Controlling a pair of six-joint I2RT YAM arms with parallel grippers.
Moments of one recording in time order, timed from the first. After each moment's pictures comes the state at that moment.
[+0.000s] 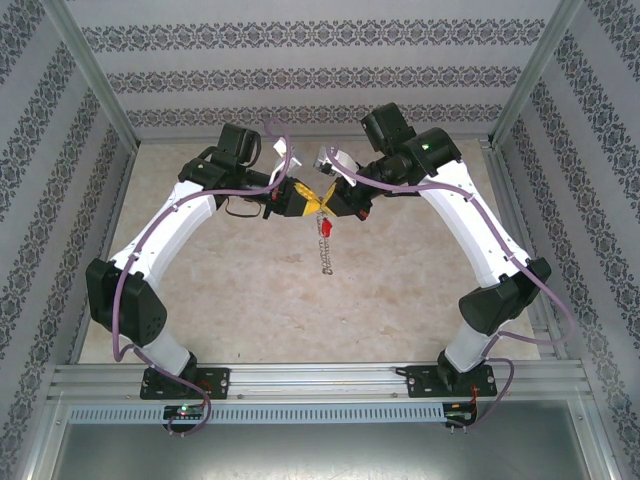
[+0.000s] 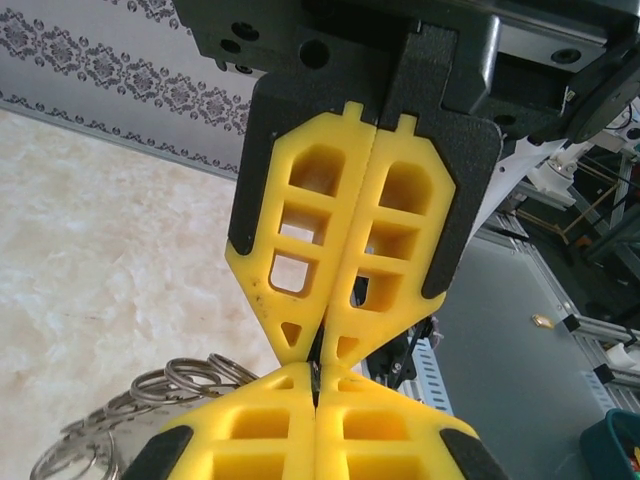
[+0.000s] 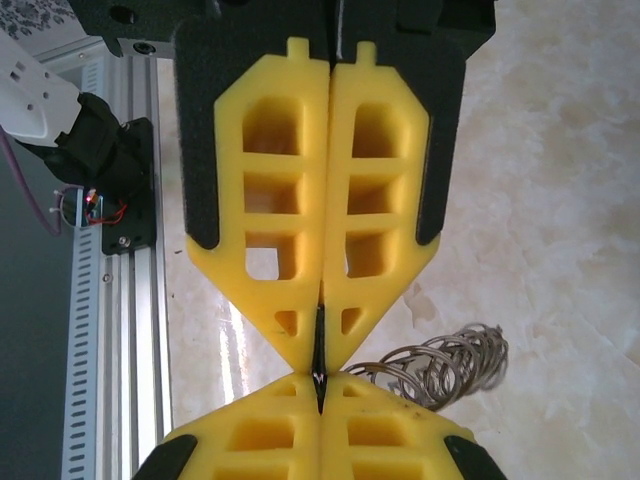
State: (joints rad) left arm -0.36 1.63 1.58 -0.75 1.25 0.38; right arm 0.52 1.71 2.00 -1.33 -0.70 -0.57
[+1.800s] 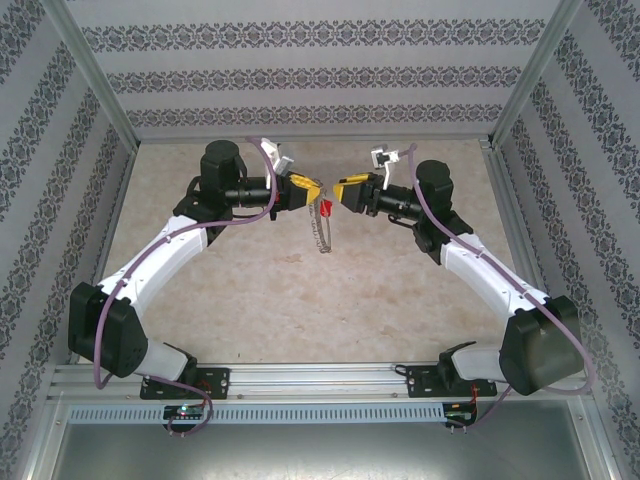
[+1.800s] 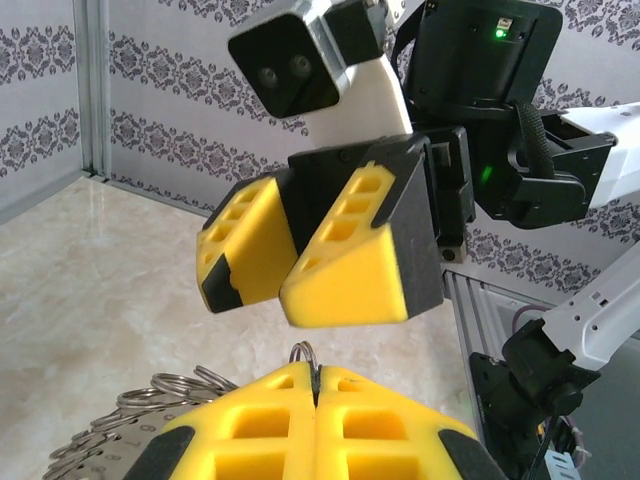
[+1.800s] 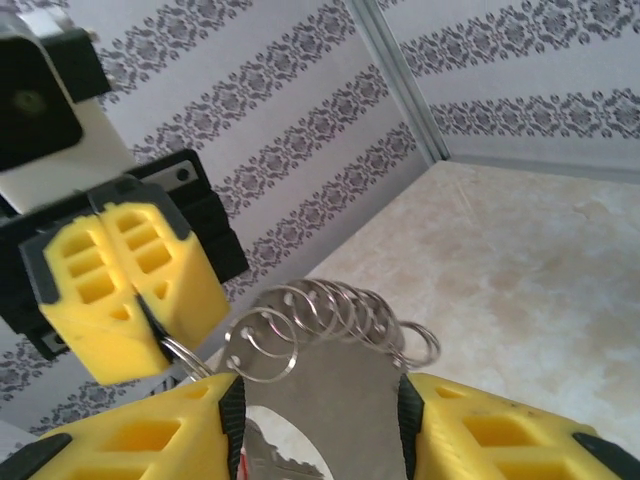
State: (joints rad) left arm -0.37 1.43 1.19 0.04 0.99 -0.07; right arm 0.34 1.32 0.94 0.31 -0.83 0.51
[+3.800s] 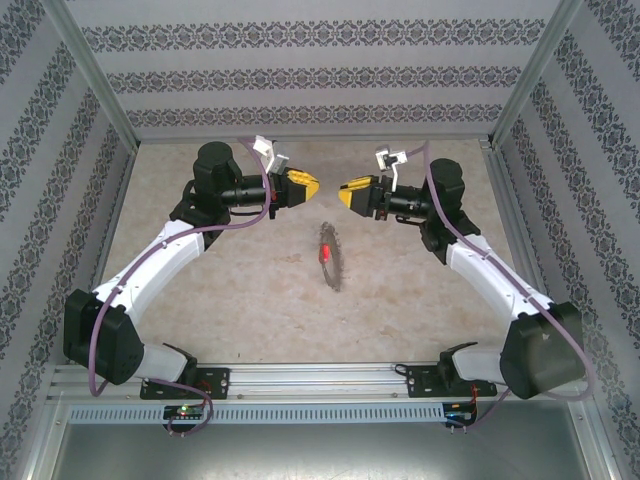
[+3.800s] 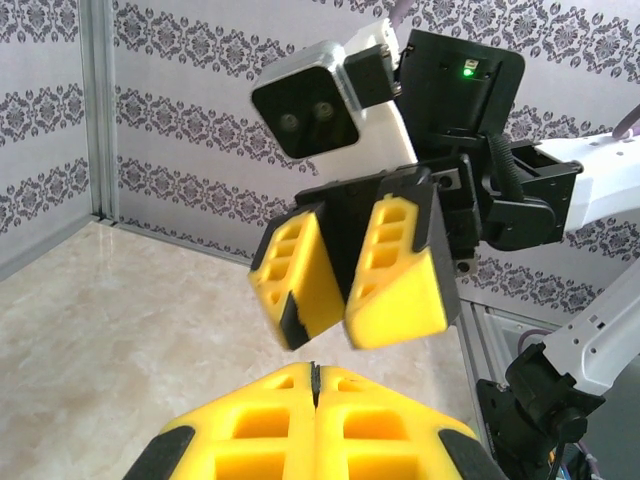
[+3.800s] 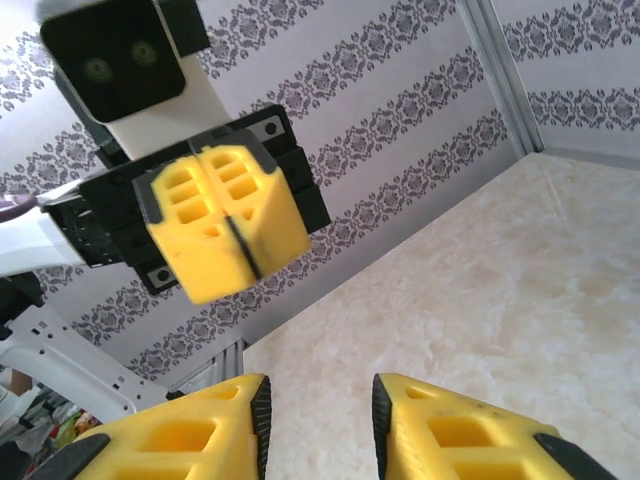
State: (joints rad) left arm -0.38 1.40 1.17 0.15 0.97 -0.12; right arm 0.30 1.29 0.94 0.35 -1.06 0.54
